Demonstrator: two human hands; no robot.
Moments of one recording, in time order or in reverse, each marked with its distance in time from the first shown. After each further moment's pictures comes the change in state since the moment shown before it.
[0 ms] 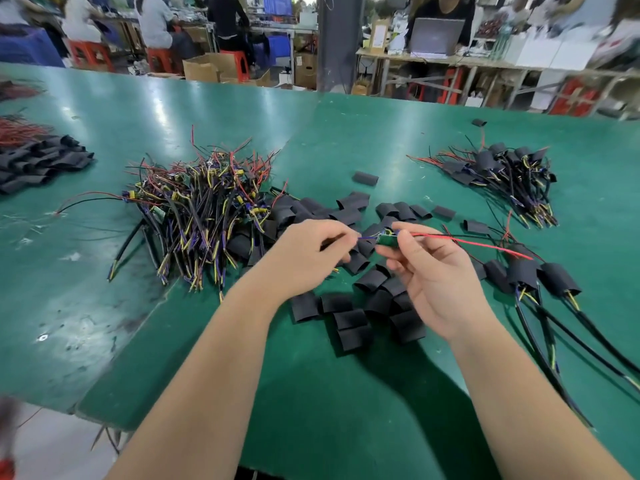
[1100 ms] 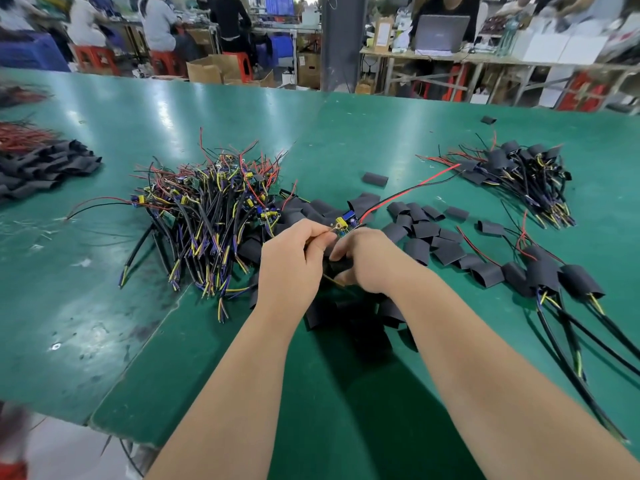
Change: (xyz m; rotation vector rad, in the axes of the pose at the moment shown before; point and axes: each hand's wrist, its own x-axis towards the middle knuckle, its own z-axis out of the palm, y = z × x) left_hand -0.014 -0.027 0.015 -0.069 0.579 -0.021; right_hand 0.060 0.025 0.056 -1.709 -0.472 -0.004
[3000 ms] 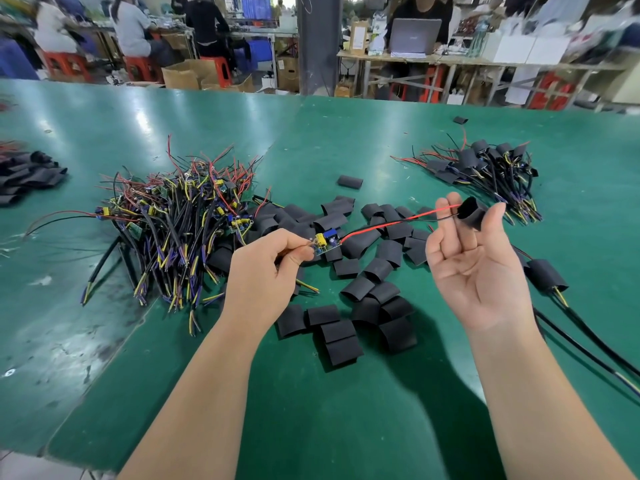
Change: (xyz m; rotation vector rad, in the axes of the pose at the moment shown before) left_hand -0.003 0.006 -0.005 -0.003 -0.101 0.064; right_hand -0.087 0.072 -0.024 2.203 0.684 -0.081
